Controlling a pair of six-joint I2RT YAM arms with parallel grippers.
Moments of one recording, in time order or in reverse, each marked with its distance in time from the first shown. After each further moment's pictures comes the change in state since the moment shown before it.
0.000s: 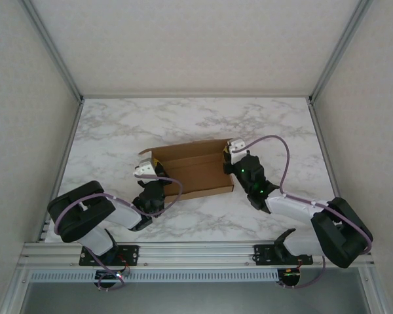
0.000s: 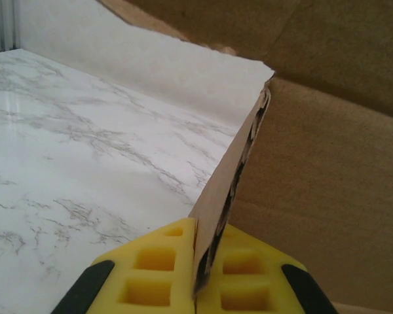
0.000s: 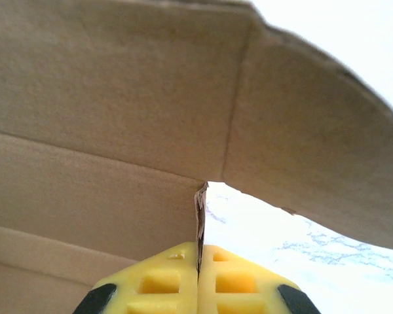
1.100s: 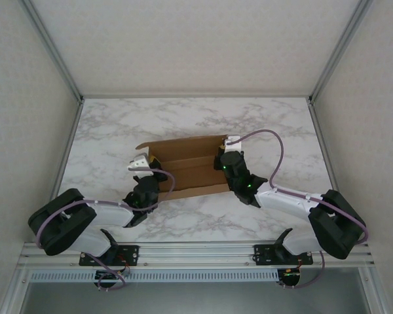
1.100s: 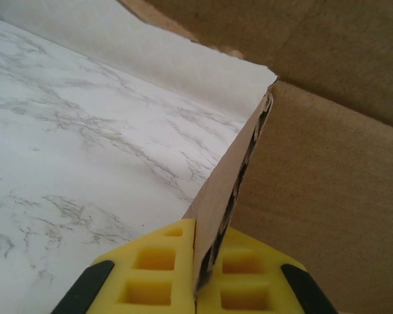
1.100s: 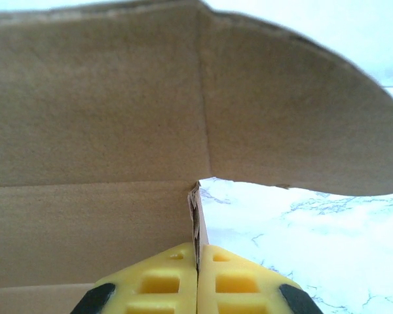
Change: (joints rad) left arm 0.111 -0.174 0.012 -0.260 0.182 -0.110; right arm 0.141 0.089 0.212 -0.275 0.299 0.331
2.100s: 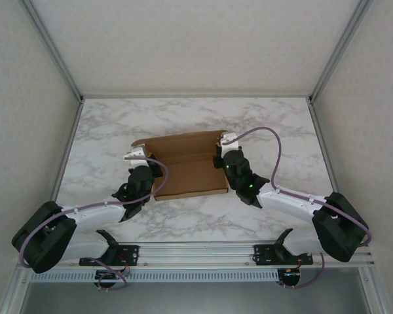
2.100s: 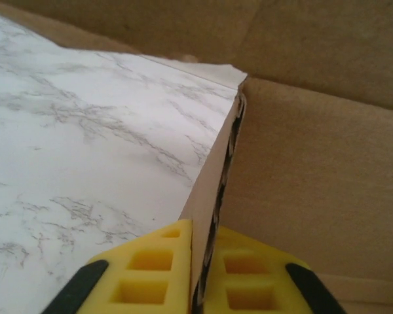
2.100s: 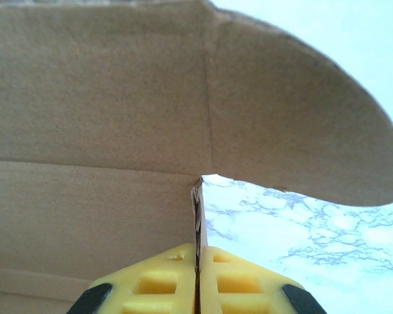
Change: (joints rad) left arm 0.120 -0.169 0.076 -0.364 0.196 0.001; right arm -0.008 -0.034 -0.003 0.080 -0.053 -0.209
